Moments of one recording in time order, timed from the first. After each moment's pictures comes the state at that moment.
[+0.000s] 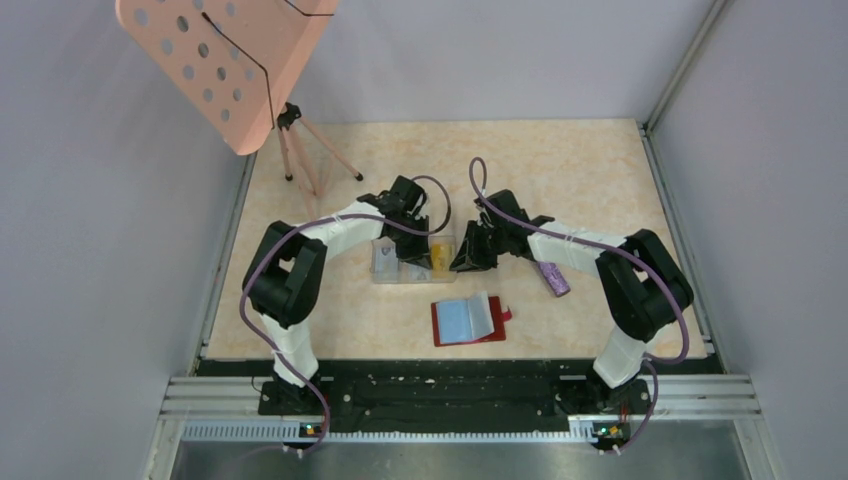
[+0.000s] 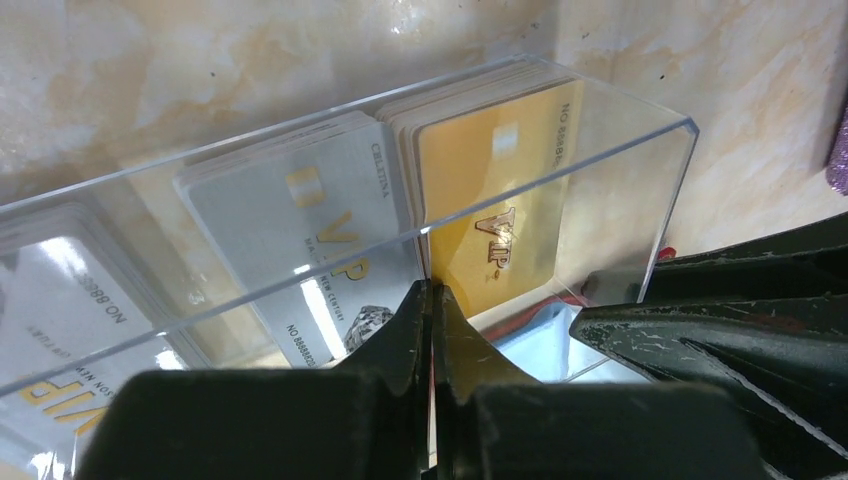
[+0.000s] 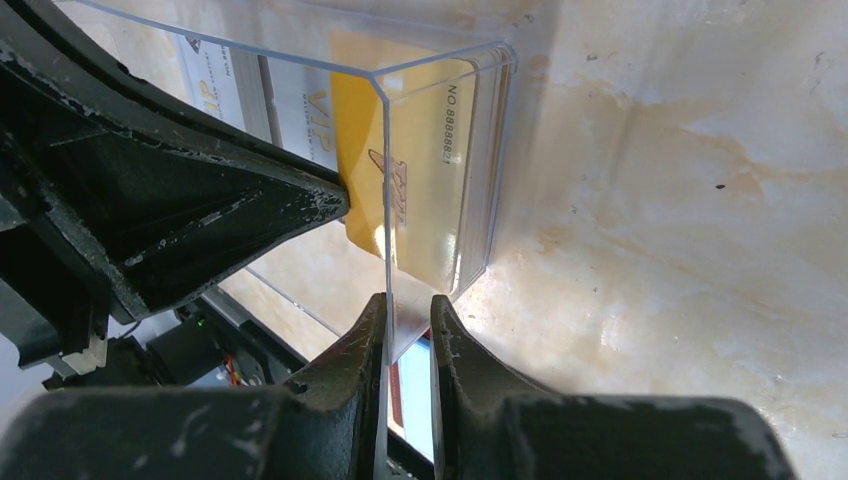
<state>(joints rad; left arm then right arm) -0.53 1.86 1.24 -0.53 0.32 -0.56 0.58 1.72 1.00 -0.20 -0.40 0.73</state>
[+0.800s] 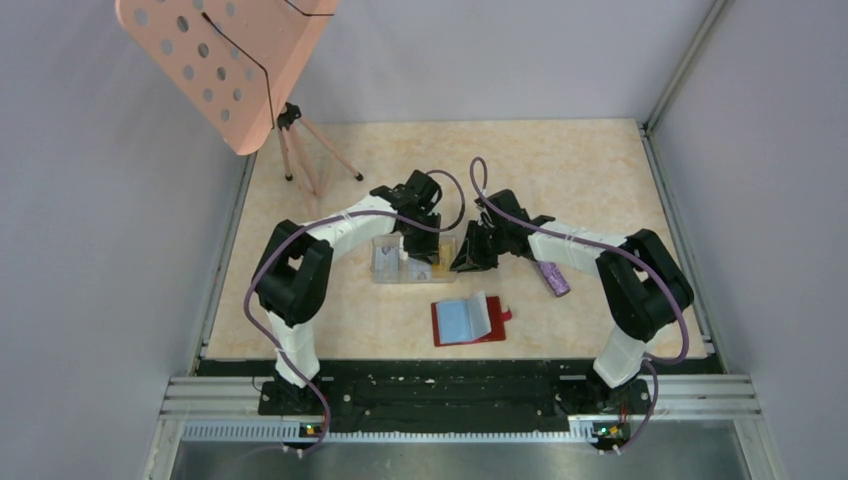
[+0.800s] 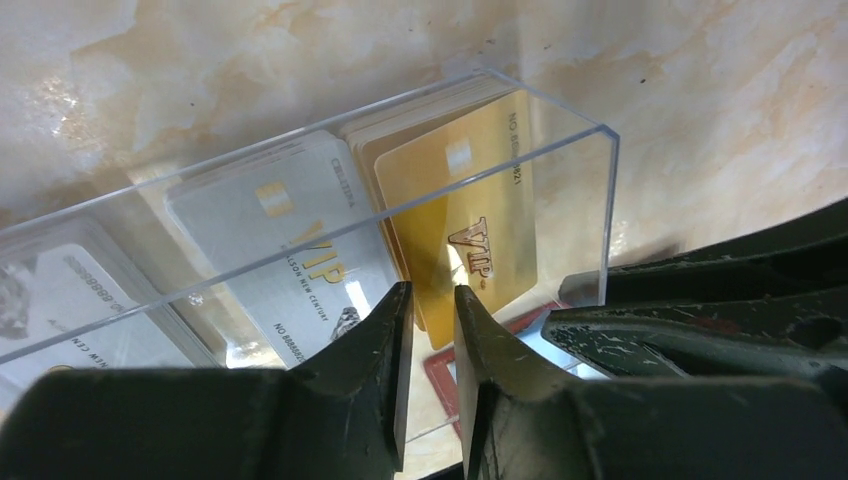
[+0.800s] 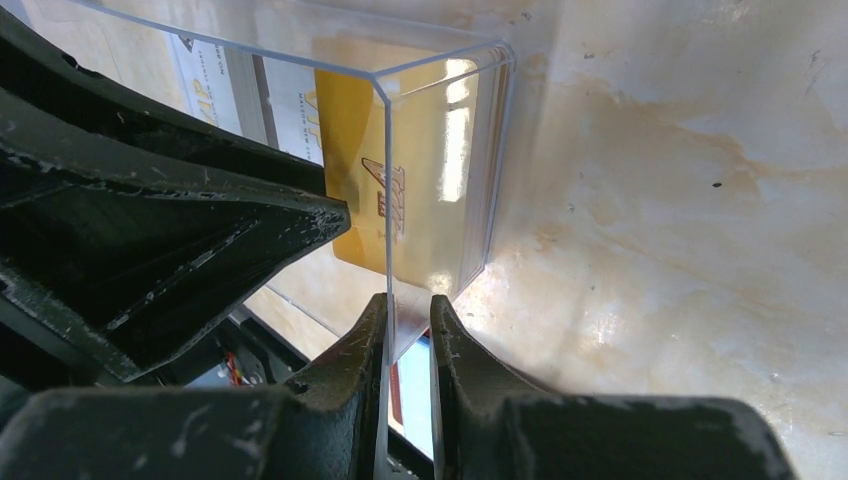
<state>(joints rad) -0.61 1.90 1.39 -0.67 0.18 -0.50 0.58 1.72 1.00 -0.20 -0.41 0.73</state>
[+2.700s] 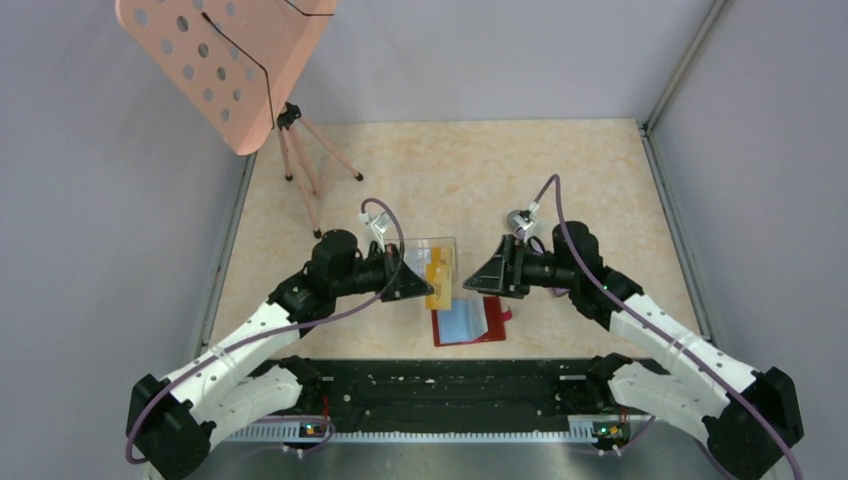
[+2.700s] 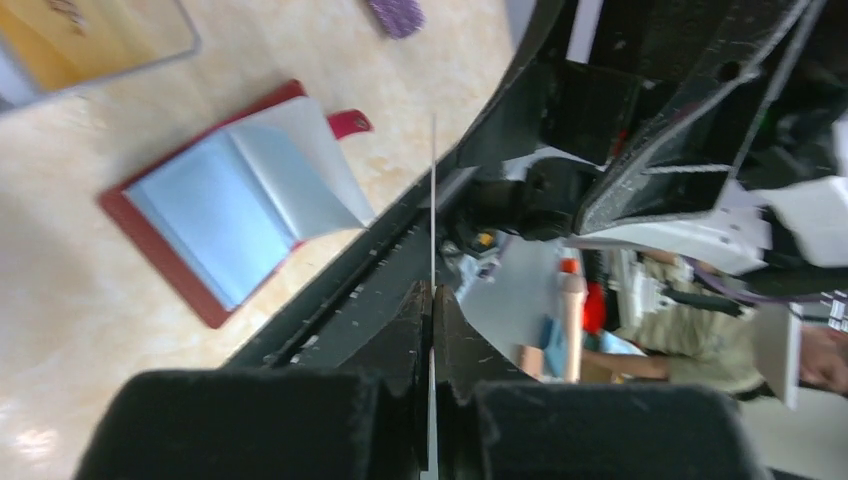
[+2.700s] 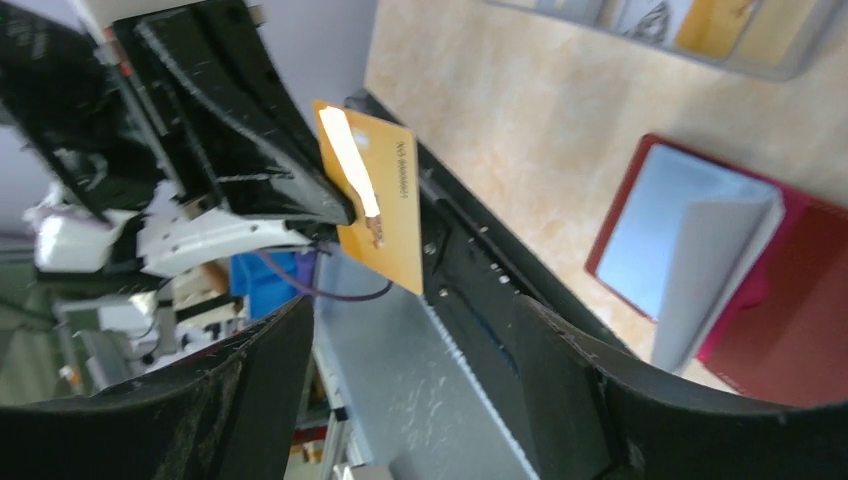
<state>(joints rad) -0.64 0.93 0.68 -0.20 0.50 -0.85 0.58 0.96 0.66 -0.15 -0.60 0.88</state>
